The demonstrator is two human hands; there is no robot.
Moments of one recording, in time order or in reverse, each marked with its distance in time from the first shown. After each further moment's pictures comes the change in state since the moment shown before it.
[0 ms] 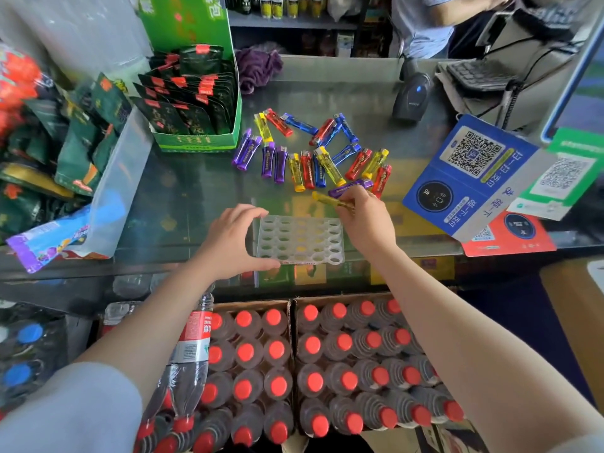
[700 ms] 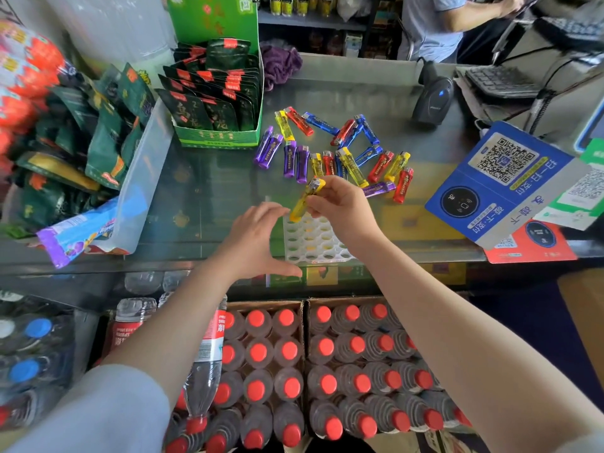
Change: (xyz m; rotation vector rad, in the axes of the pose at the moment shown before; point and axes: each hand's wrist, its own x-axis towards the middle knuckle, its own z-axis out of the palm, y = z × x) left_hand 0.000 -0.009 -0.002 0.007 -0.018 0.088; right_hand -0.002 -0.068 0.020 0.639 -0.182 -0.024
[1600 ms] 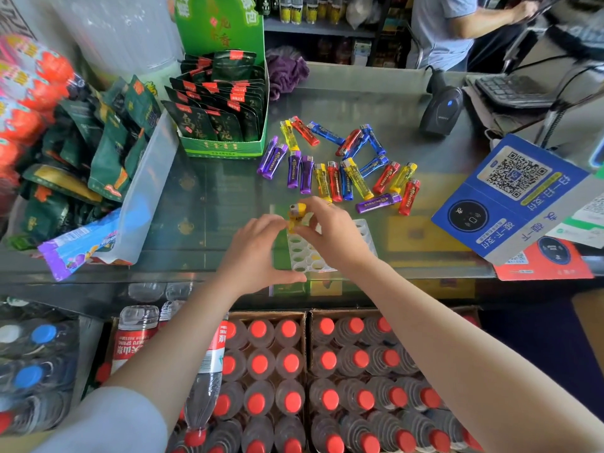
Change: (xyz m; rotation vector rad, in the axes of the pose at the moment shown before) left_hand 0.000 0.005 0.002 0.025 0.071 -0.045; right_hand 0.000 0.009 0.011 -0.481 -0.115 -0.321
